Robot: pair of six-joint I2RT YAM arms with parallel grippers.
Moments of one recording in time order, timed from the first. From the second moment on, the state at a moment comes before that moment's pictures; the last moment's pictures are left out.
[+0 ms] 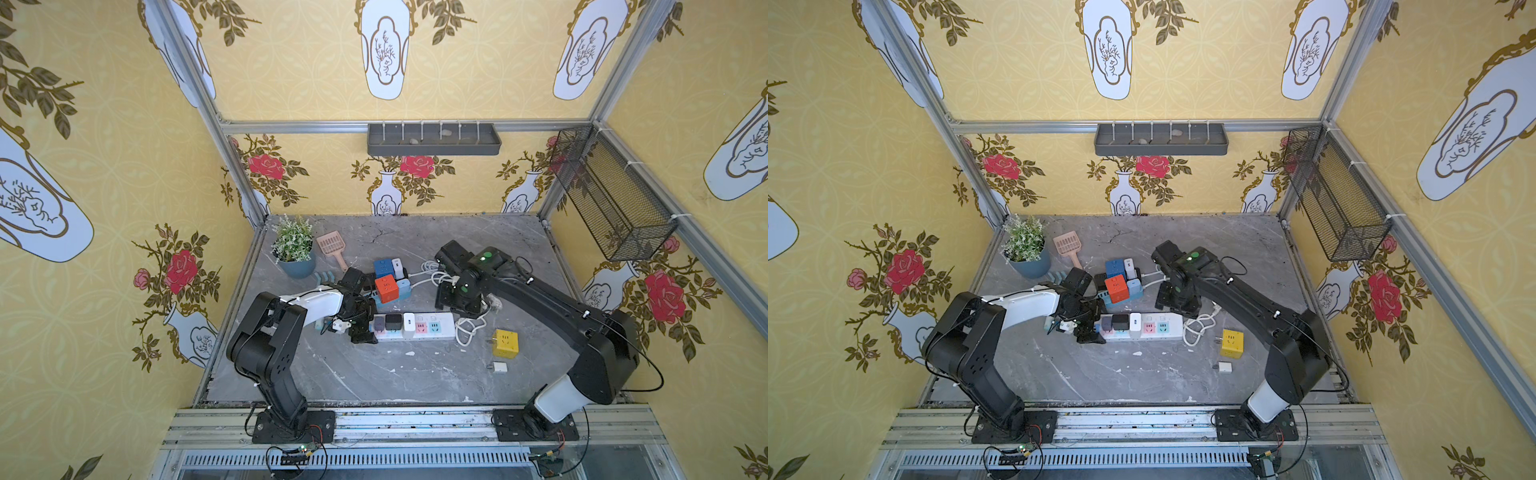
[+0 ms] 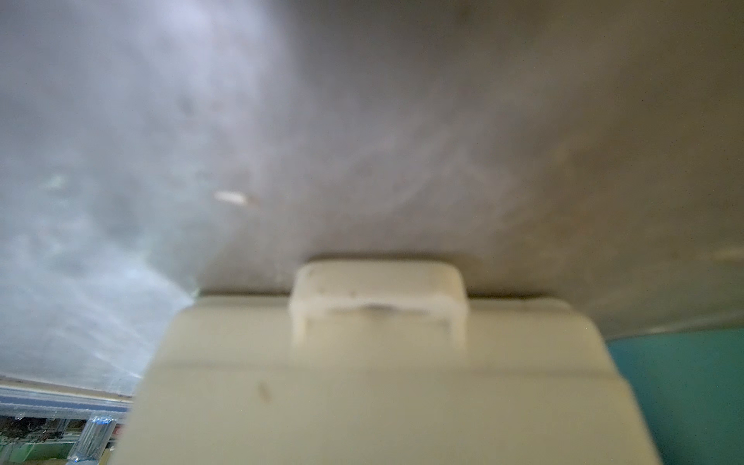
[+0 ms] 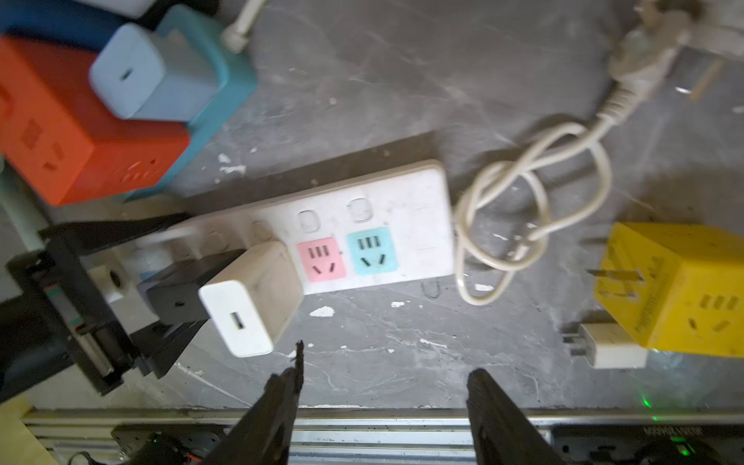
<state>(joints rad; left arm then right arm) -0.46 1.74 0.88 -0.51 0.42 -2.05 0.82 1.63 1.44 -1.18 -0.05 0.85</state>
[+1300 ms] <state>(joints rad) -0.46 1.73 0.87 -0.49 0.42 -2.07 1.00 2.03 1.61 -1.10 -0.07 0.63</state>
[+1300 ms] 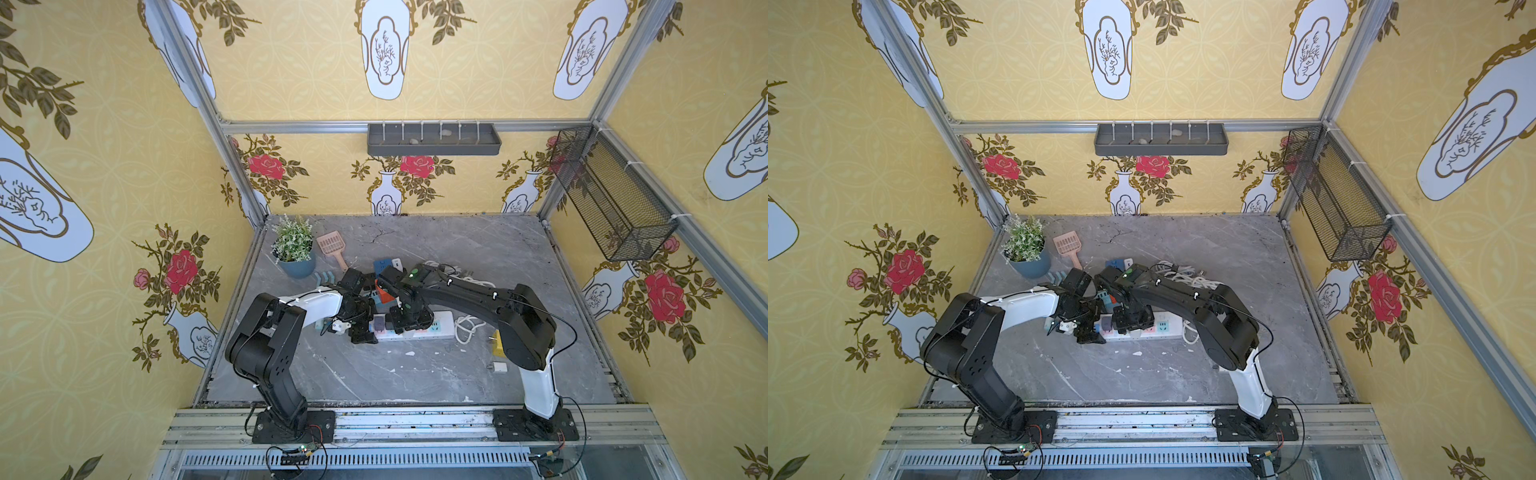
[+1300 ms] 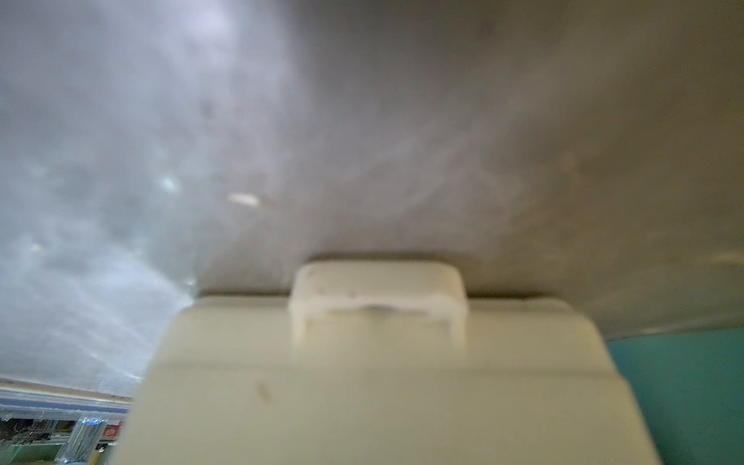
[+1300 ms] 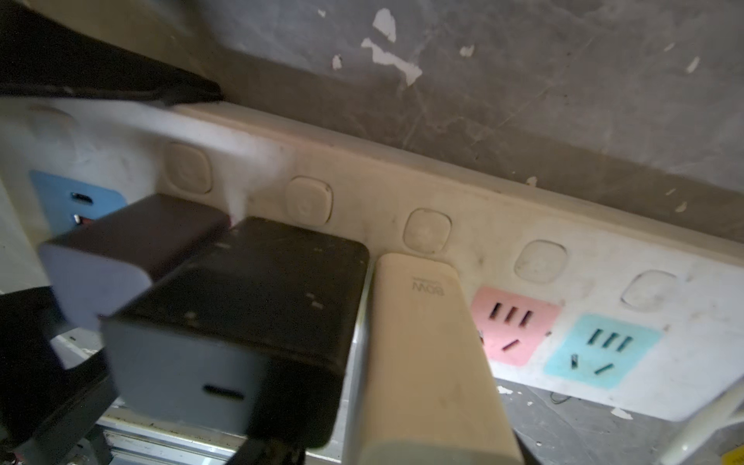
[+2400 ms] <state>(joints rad) -0.46 1.72 0.87 -0.49 0.42 -2.08 0.99 1.90 1.62 -1.14 -0.02 0.70</state>
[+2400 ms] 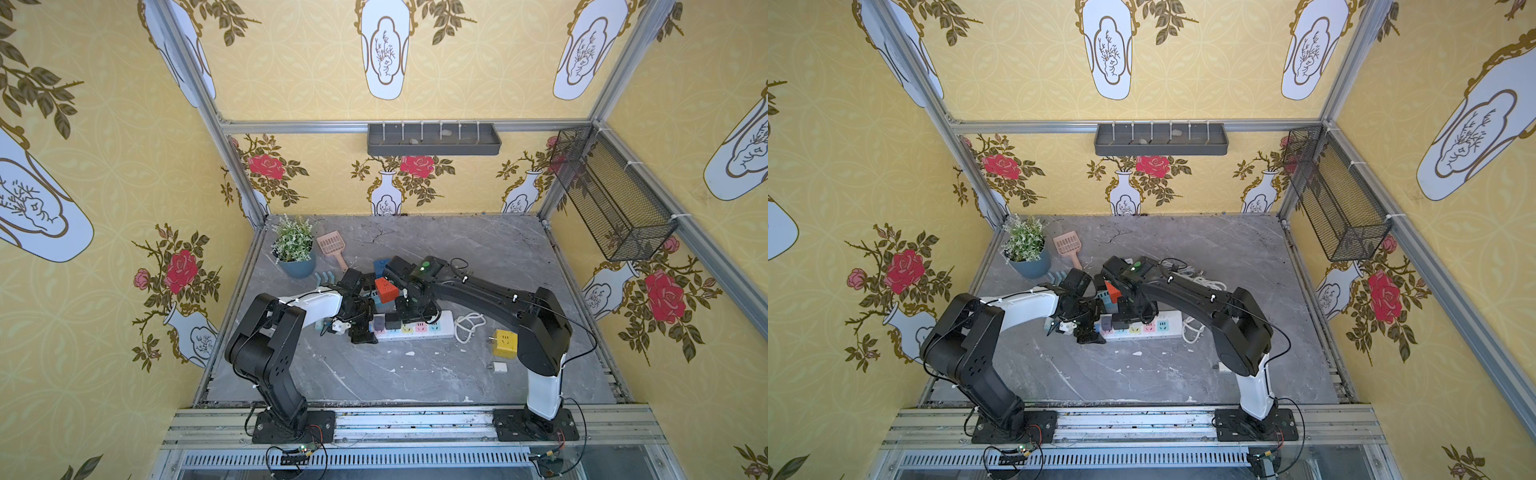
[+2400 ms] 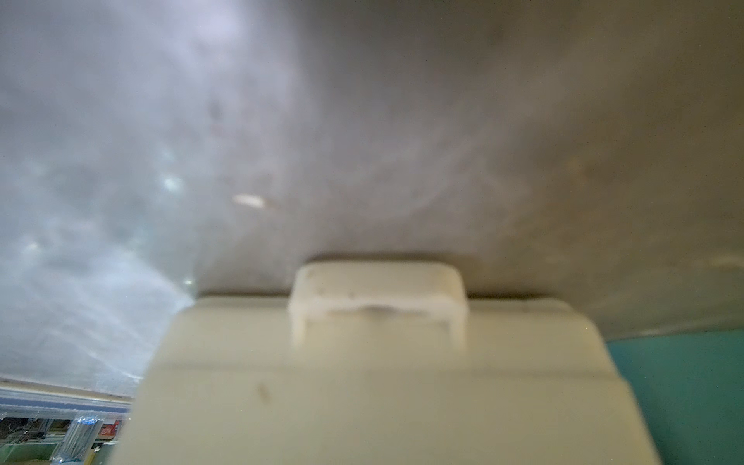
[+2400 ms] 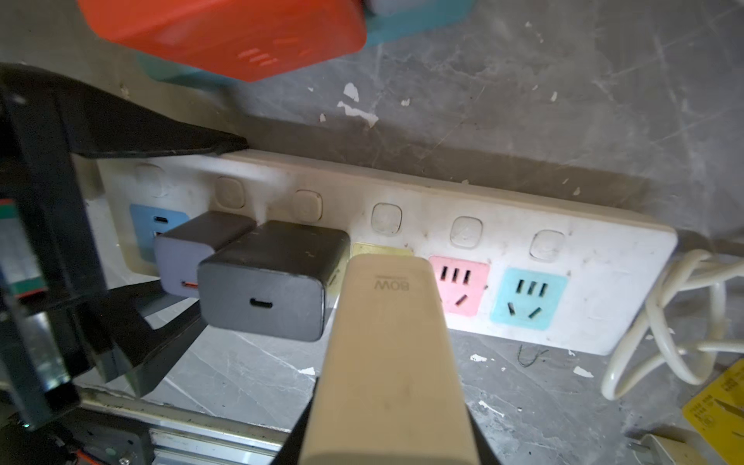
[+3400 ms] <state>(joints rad) -0.47 1.72 0.87 -0.49 0.41 -2.08 0.78 1.23 0.77 -0.86 -0.40 0.70</state>
